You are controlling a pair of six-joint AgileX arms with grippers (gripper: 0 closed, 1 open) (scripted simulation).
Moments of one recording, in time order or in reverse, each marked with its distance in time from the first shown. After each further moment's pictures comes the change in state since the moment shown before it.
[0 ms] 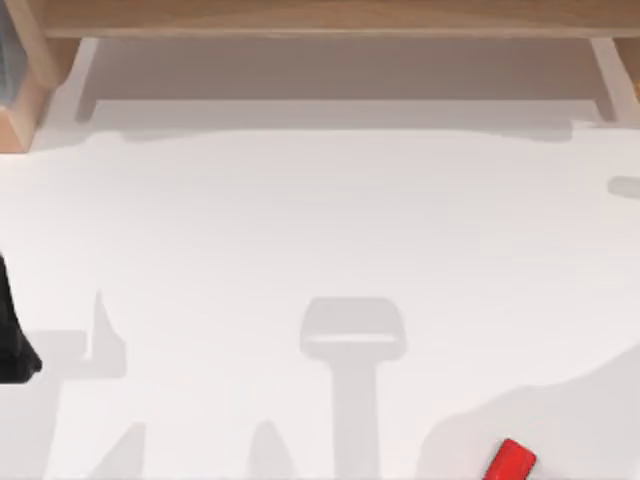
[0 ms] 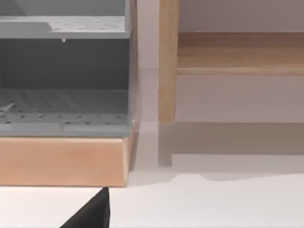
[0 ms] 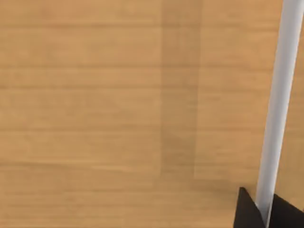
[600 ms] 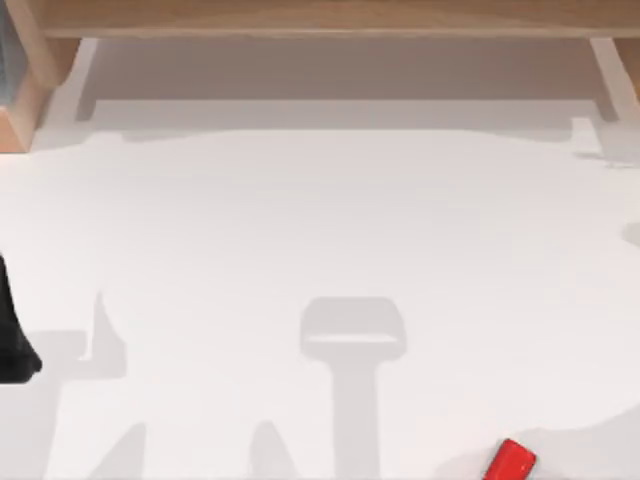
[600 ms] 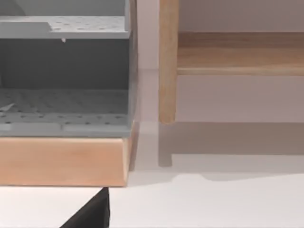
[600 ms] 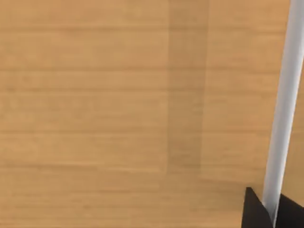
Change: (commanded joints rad) left arm 0.000 0.000 0.000 0.000 0.000 0.000; right arm -0.065 -0.115 -0.265 0.141 -0.062 0.005
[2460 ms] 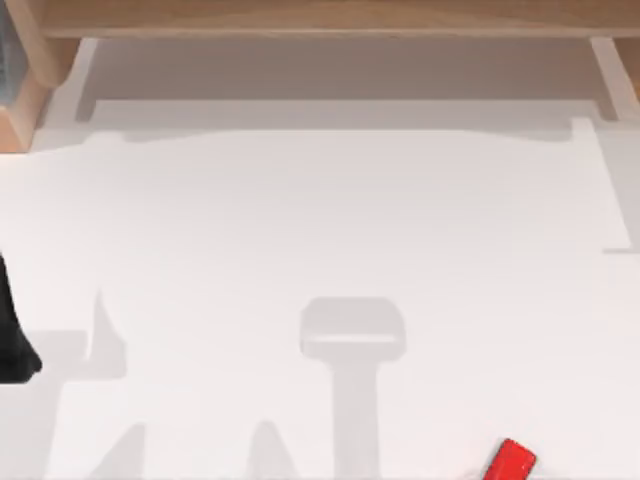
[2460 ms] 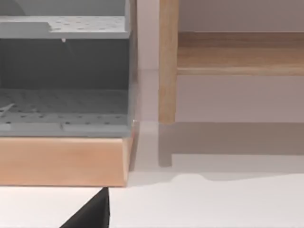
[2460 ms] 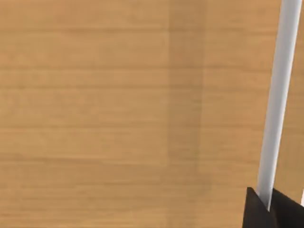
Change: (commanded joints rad) left arm 0.000 0.000 0.000 0.000 0.000 0.000; right arm -0.210 -0.177 -0.465 0.294 -0.214 0.002
